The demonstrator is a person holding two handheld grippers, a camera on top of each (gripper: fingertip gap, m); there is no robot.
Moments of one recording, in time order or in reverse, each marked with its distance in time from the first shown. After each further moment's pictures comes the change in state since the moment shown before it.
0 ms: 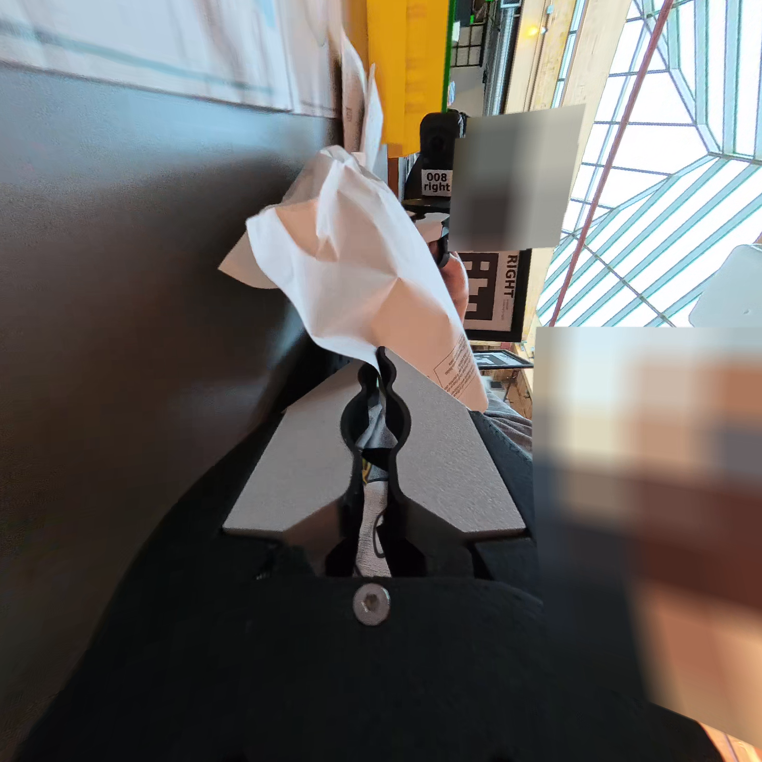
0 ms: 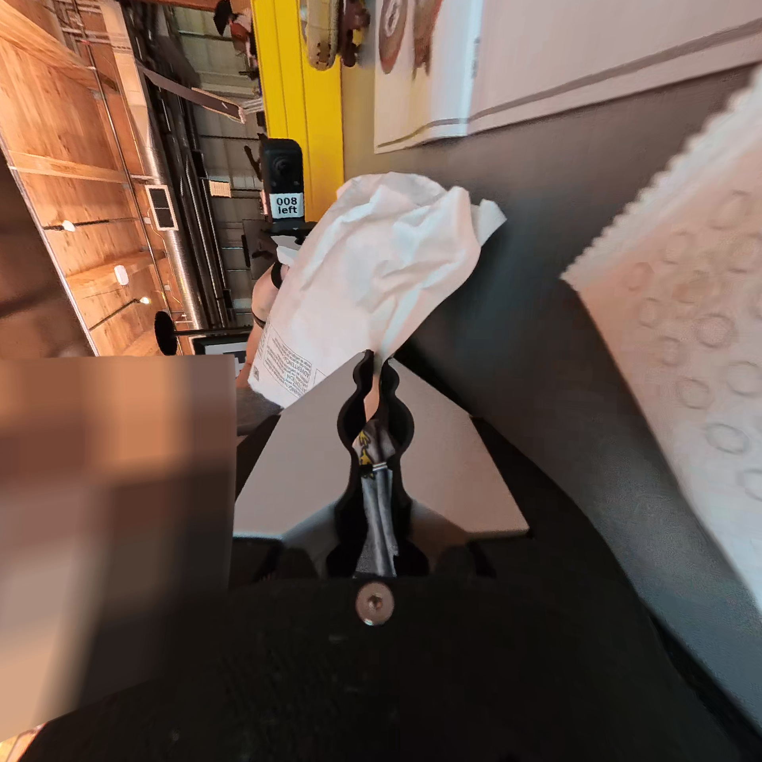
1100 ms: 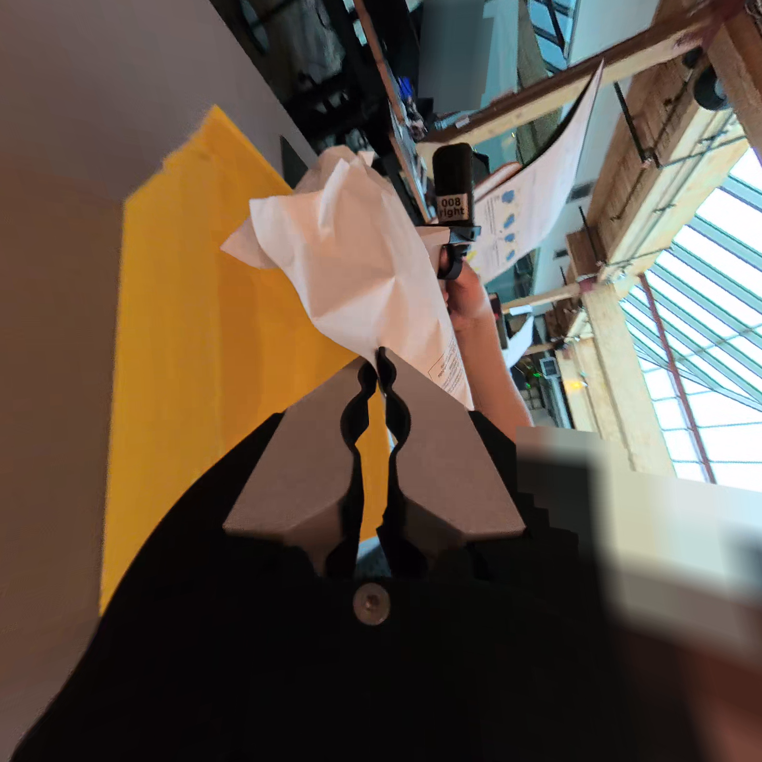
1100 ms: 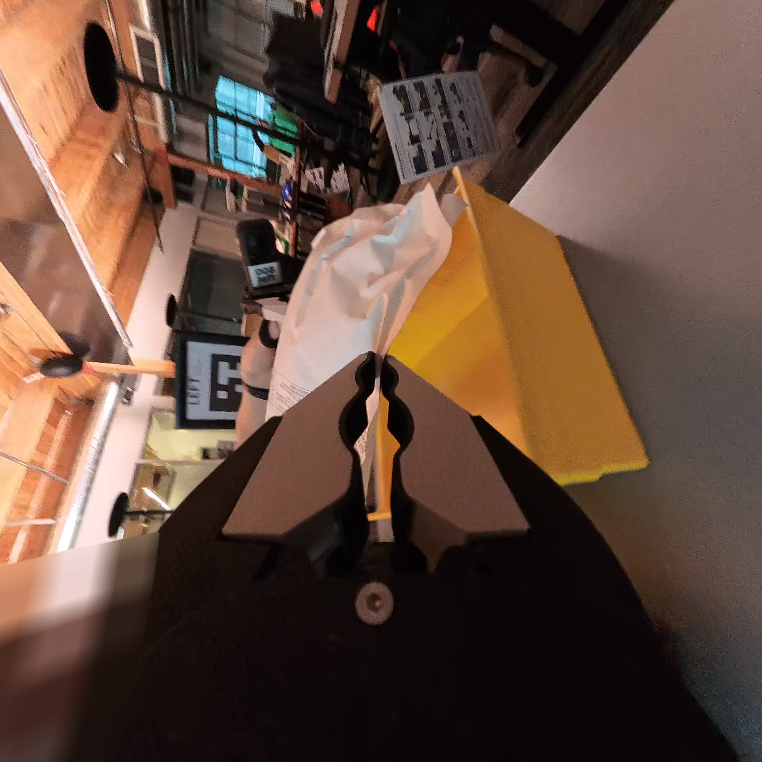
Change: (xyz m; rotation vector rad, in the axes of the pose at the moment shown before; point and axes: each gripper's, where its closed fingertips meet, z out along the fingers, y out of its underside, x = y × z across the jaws) left arm 0.048 -0.084 -0.437 0.898 -0.235 0.194; right arm -0.219 -0.242 0.446 -0.539 -0.100 -0.418
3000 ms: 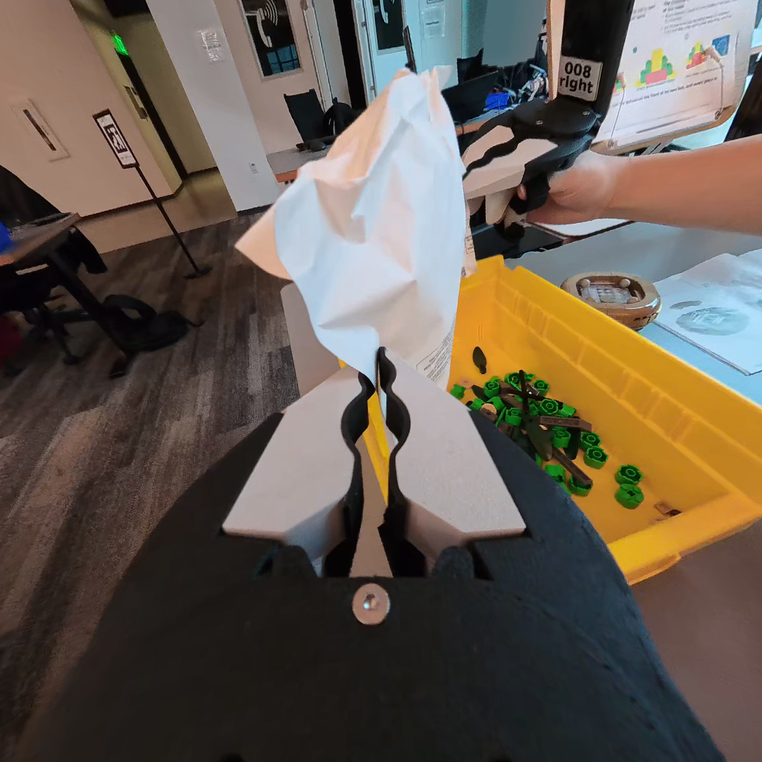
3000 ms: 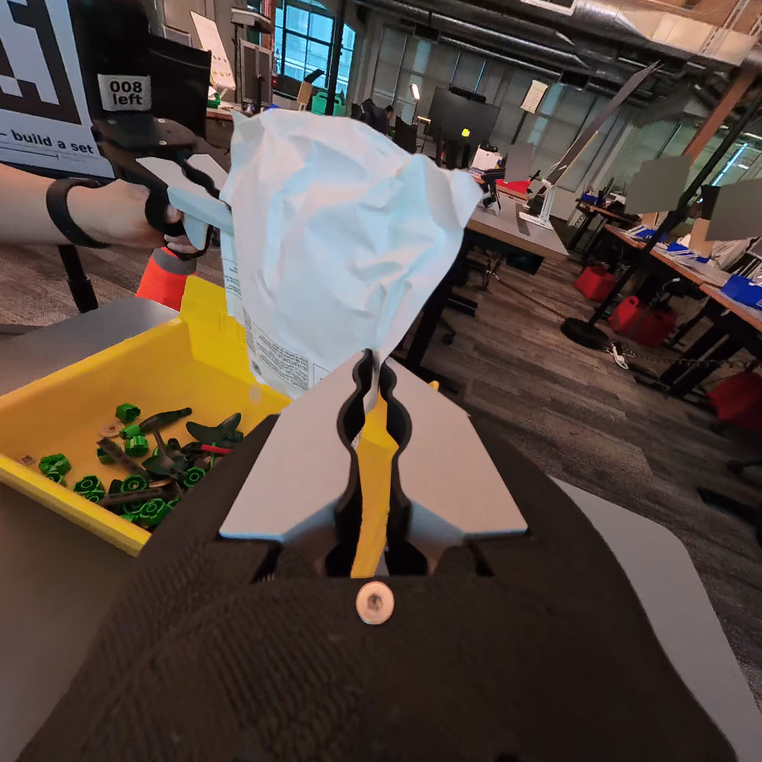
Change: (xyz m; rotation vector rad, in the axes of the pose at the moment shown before) left arm 0.003 0.012 -0.030 0.246 -0.427 1.254; right arm -0.041 -0.004 0.017 0.248 0.087 -1.479
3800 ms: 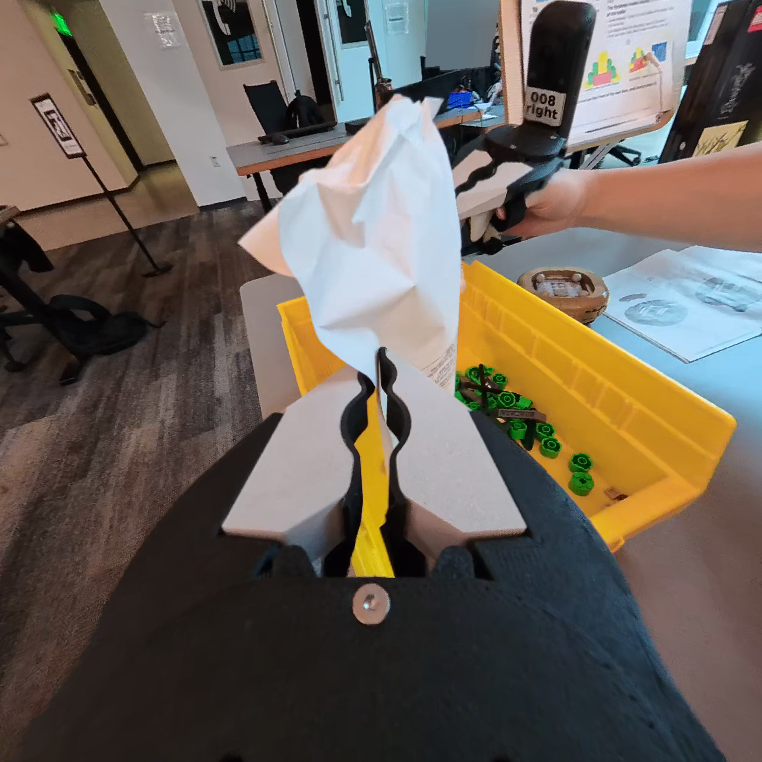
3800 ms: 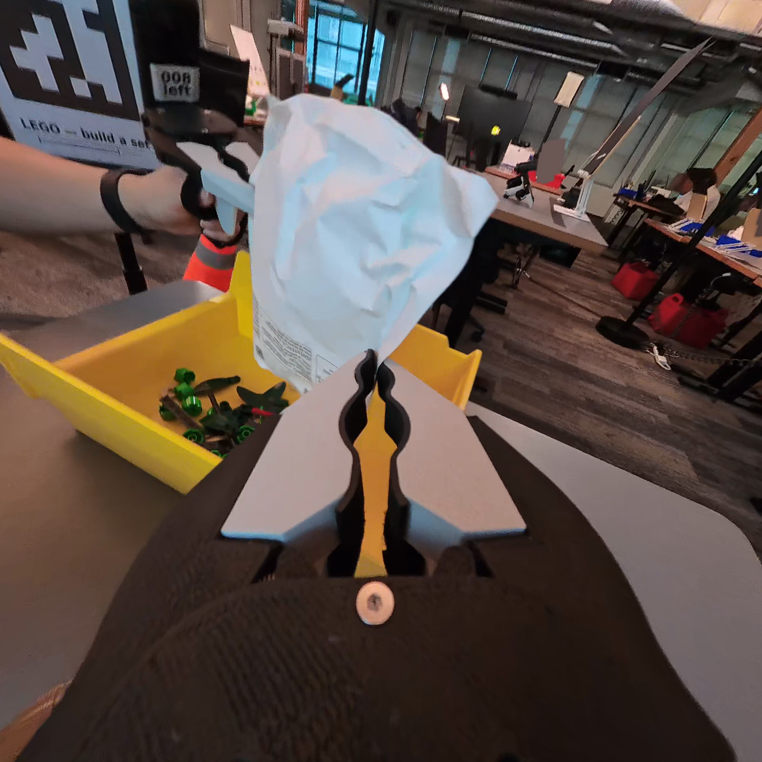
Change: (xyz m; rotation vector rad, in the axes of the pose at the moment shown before) left arm 0.029 0.005 0.004 -0.008 0.081 -0.016; right arm -0.029 0.023 -0.015 0.005 -0.072 0.029
